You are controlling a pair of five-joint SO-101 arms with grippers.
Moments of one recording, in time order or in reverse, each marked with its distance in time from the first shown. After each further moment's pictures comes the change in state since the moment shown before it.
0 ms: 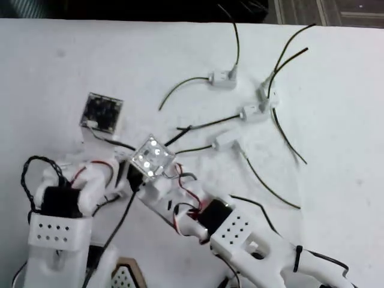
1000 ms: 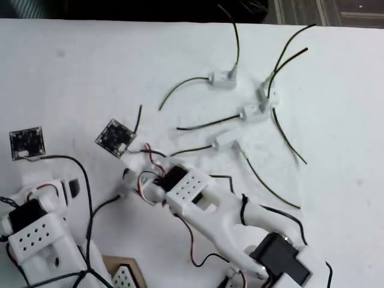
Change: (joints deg) left arm -39.0 0.0 18.8 -7.9 -9.8; right arm 1.1 36.1 -23.3 6.0 7.3
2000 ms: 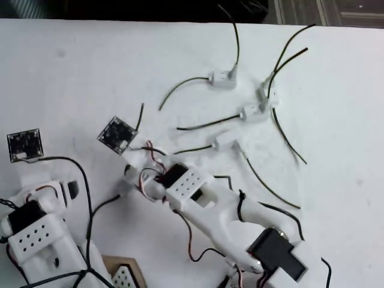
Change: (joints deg) left arm -0.3 -0.1 0.7 -0.1 0.0; right arm 1.4 2.4 -0.4 -3.1 -1.9
